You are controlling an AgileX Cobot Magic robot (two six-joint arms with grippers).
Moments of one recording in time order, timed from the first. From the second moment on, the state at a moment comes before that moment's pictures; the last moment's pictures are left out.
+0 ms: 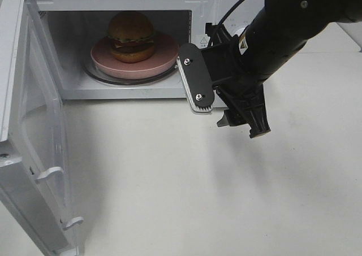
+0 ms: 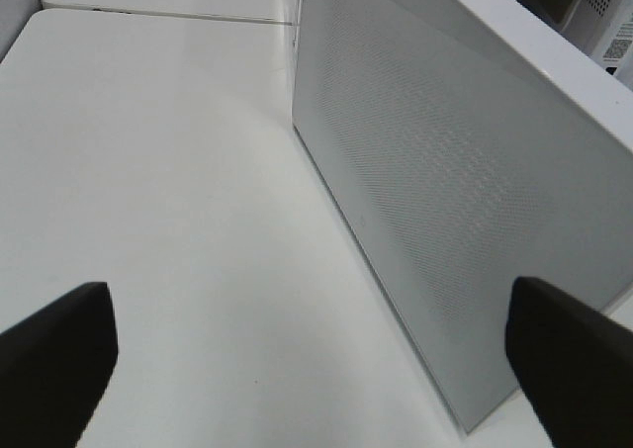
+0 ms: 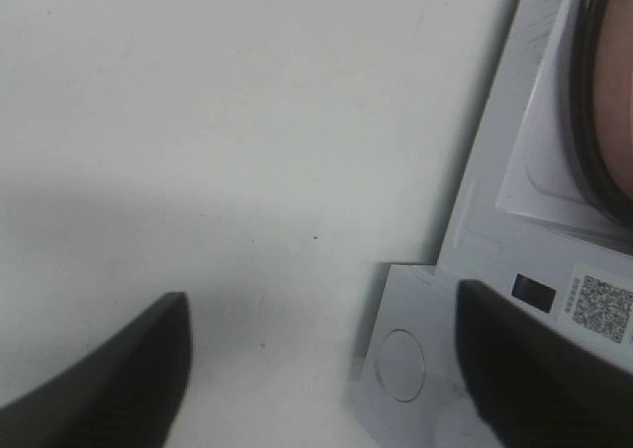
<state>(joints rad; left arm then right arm) 0.01 0.00 -0.51 -0.14 1.07 0.03 0.61 1.69 -1.09 -0.13 0.49 -1.22</state>
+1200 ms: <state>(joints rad) 0.01 0.00 -0.51 -0.14 1.07 0.03 0.71 1.84 -1.31 -0.32 0.43 -1.08</state>
